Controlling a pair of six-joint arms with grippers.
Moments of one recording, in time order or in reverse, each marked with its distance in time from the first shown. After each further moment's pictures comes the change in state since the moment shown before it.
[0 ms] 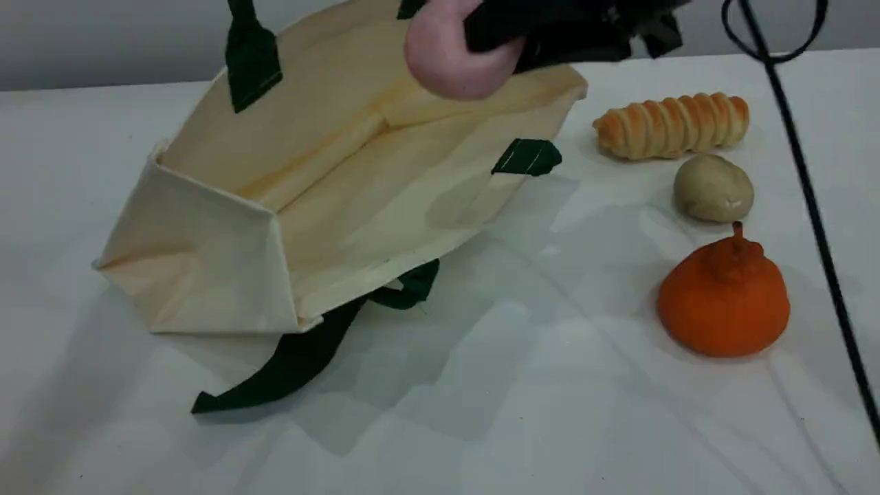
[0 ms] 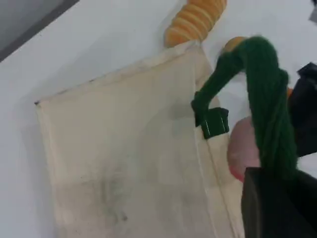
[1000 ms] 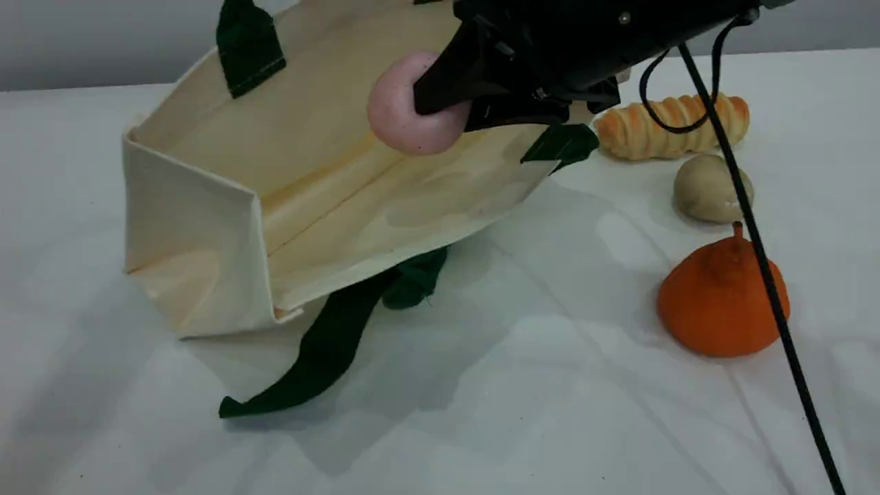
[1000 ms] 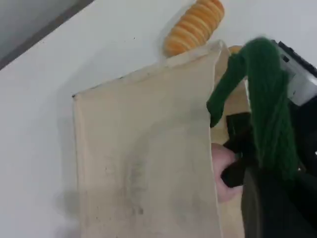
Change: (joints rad) left arm 0.000 -0.025 0.000 0.000 0.000 -0.025; right arm 0.117 0.094 -0.001 0.207 -0.163 -0.176
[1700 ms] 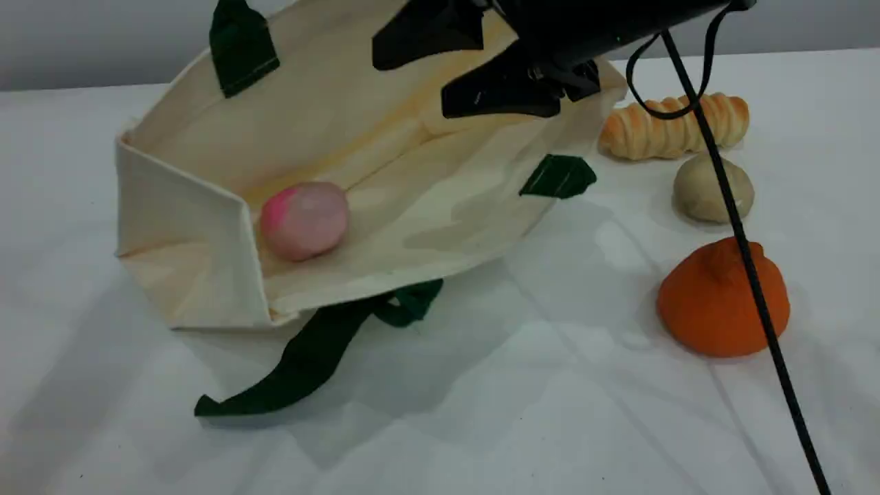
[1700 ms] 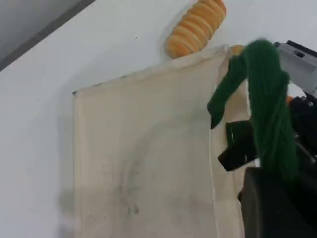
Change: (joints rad) left arm 0.000 0.000 0.000 0.005 0.000 -0.001; right arm -0.002 -0.017 0.000 0.042 0.123 -0.005
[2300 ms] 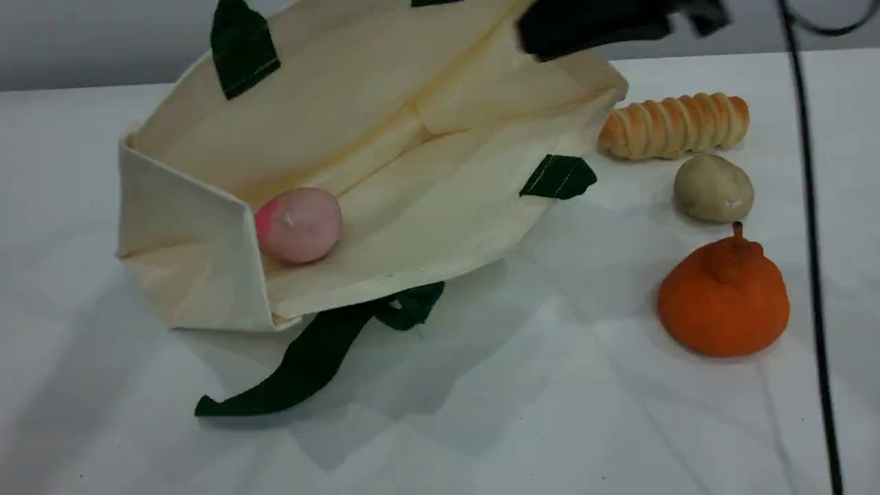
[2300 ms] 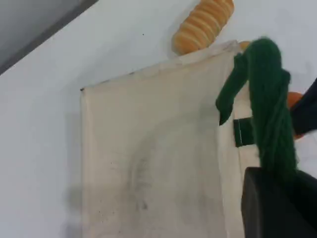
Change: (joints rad) left arm 0.000 0.000 0.000 0.022 -0.002 0.001; right arm -0.174 -0.165 0.000 -0.472 0.023 0.326
